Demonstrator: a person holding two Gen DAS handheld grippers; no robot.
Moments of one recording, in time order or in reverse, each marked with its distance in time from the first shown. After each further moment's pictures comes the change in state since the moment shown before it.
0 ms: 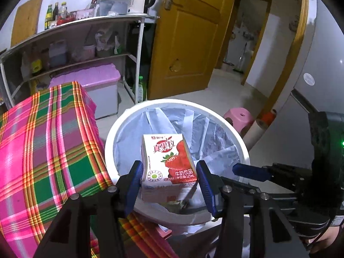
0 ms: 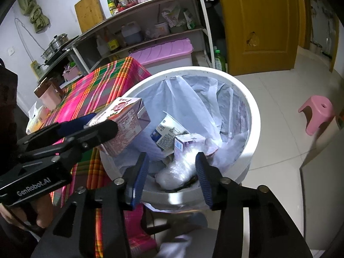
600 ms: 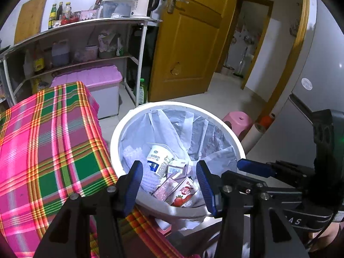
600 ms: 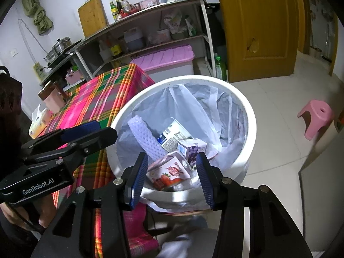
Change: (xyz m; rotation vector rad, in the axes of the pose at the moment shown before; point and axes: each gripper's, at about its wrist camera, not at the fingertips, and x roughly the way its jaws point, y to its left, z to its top) left arm -0.021 0.005 -0.006 -0.021 -0.031 0.000; right arm -0.021 0.009 -0.001 -0.022 -0.052 0.000
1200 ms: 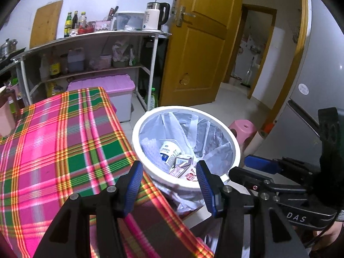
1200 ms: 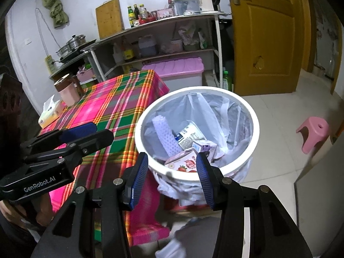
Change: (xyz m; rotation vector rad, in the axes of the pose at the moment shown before) left arm -0.069 -0.002 -0.031 -0.021 -0.077 0.064; right arm -0.042 0.041 -0.024 -0.094 -0.064 0.004
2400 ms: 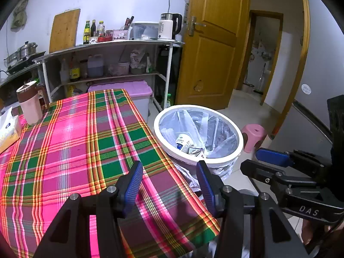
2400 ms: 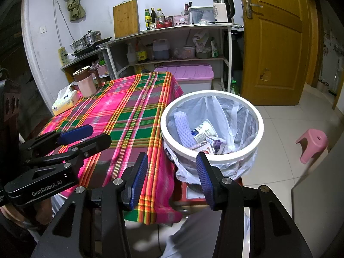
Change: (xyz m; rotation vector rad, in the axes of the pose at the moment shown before) left arm -0.062 0.001 -0.041 -0.013 -0.055 0.103; right arm -0.037 0.038 -0.026 -0.083 -0.033 0.014
